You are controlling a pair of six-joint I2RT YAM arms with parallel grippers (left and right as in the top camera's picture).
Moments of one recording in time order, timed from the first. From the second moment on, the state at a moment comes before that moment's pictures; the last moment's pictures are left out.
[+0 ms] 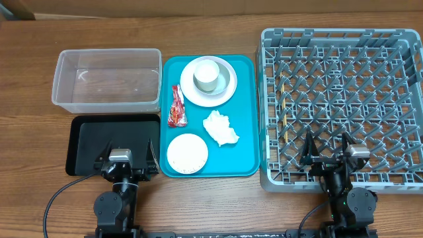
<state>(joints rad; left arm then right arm) 0.01 0.02 0.01 -0.08 0.01 -0.04 0.04 0.01 0.02 -0.04 -0.02 0.18</state>
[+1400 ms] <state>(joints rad) 0.01 0.02 0.06 -0.14 0.46 -0.26 0.04 0.01 0.02 -0.04 -0.02 0.18</state>
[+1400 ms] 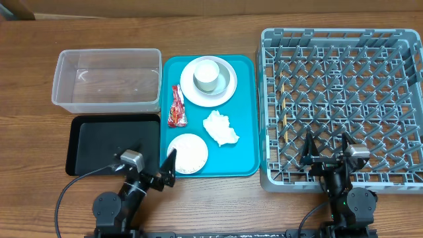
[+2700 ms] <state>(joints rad) -0.28 1.40 1.31 -1.06 0.71 -0.31 0.04 0.01 0.02 -0.04 -0.02 0.19</state>
